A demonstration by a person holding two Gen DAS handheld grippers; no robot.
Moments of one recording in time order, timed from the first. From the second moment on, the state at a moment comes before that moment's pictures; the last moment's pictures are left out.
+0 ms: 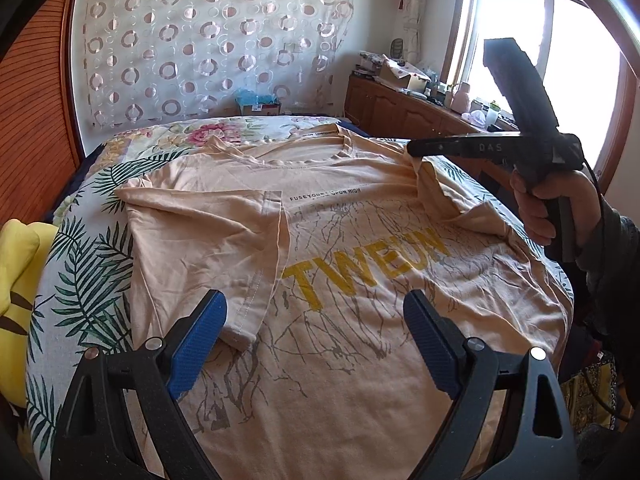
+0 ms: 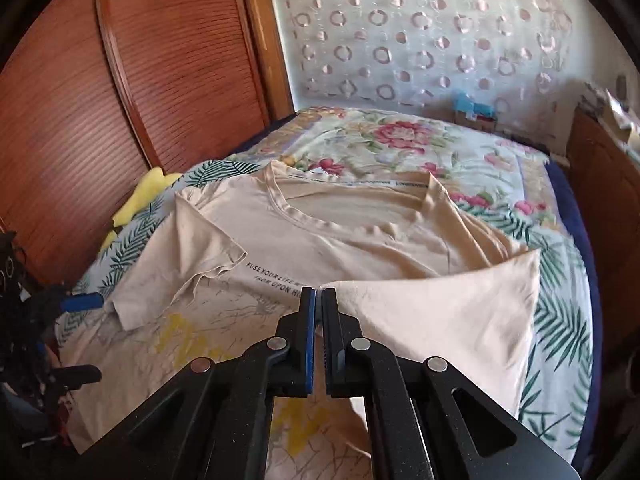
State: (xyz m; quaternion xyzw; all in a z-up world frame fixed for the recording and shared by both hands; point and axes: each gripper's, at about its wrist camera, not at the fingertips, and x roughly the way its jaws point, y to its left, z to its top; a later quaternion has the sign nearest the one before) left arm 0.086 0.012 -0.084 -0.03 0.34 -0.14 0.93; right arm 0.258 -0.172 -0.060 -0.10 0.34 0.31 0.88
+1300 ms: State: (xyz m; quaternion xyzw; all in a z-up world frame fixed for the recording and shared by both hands) left arm 0.084 0.020 -0.080 -0.04 0.34 -0.13 0.93; right arm 0.158 -0.235 -0.131 -0.16 0.36 0.23 0.89
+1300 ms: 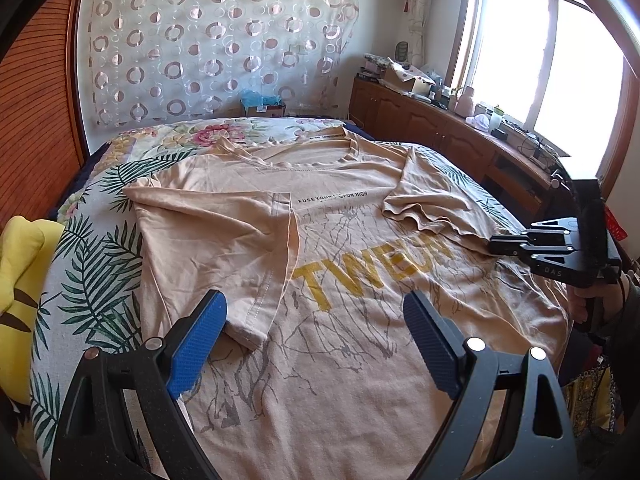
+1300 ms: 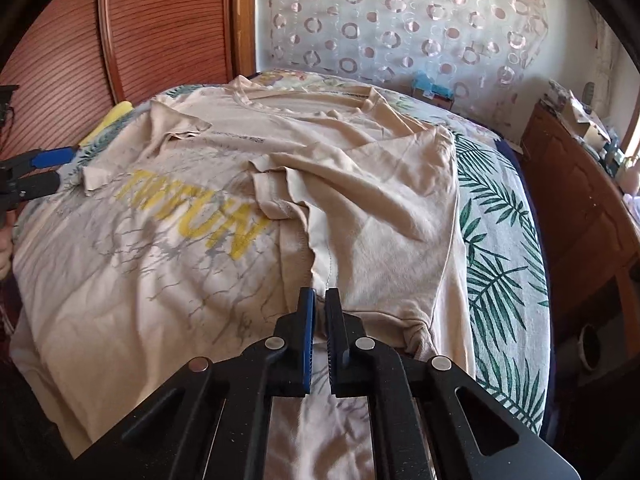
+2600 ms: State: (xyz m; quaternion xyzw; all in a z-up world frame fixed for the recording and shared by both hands) left arm 0.139 0.096 -0.075 -0.01 0.33 -0.06 0.94; right arm 0.234 -0.258 -0.104 -0.11 0.36 0.17 0.91
